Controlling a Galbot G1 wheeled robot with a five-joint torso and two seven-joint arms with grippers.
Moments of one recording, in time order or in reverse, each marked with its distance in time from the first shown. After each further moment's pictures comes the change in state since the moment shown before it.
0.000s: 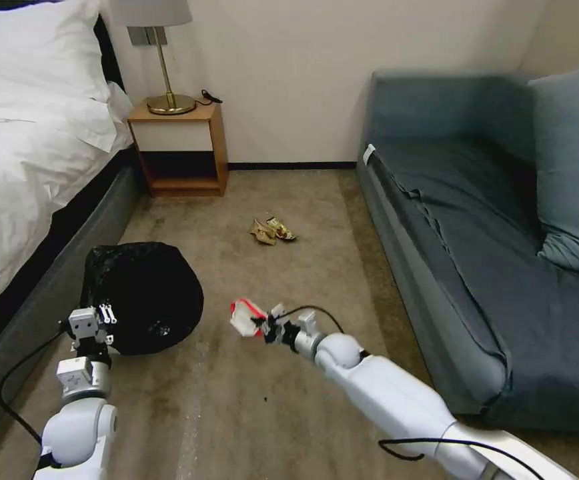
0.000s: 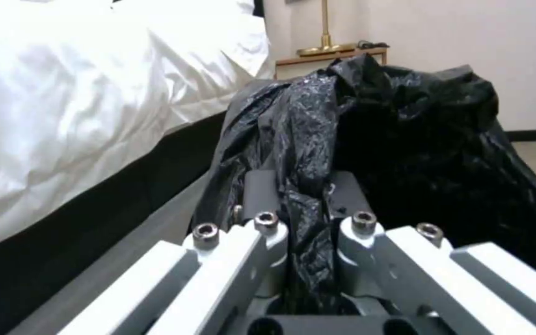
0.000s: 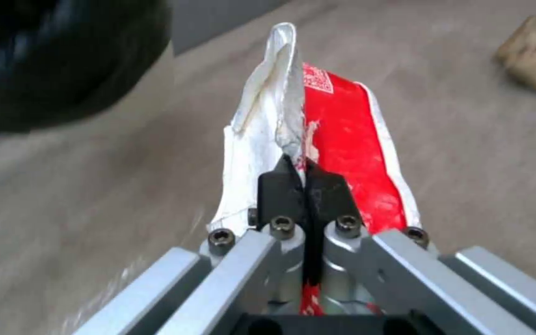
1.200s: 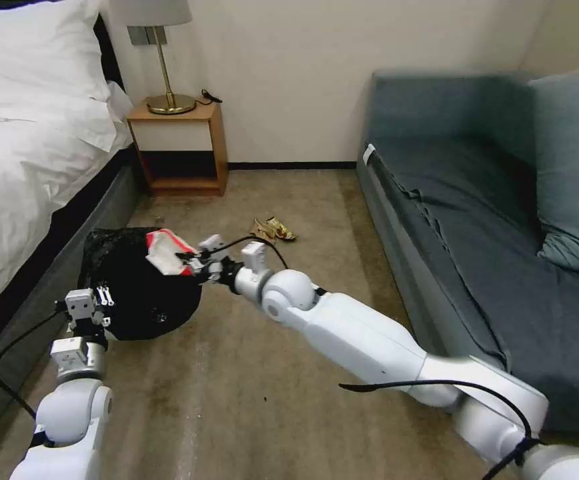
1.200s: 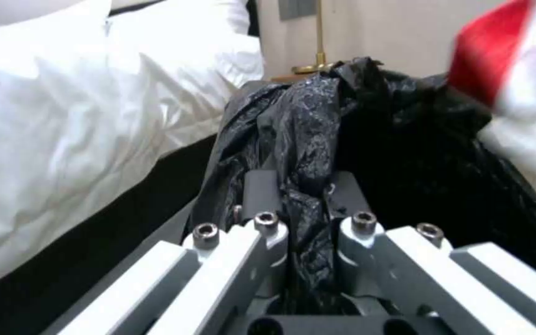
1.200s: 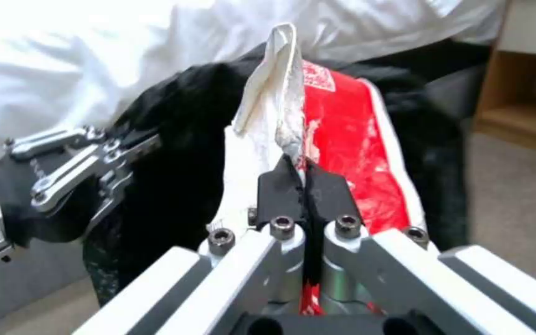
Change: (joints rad) left arm -0.030 0.071 0.031 -0.029 -0.059 0.049 -0.034; right arm 0.311 0.181 -0.259 0.143 0.216 -0.049 0.125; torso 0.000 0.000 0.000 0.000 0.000
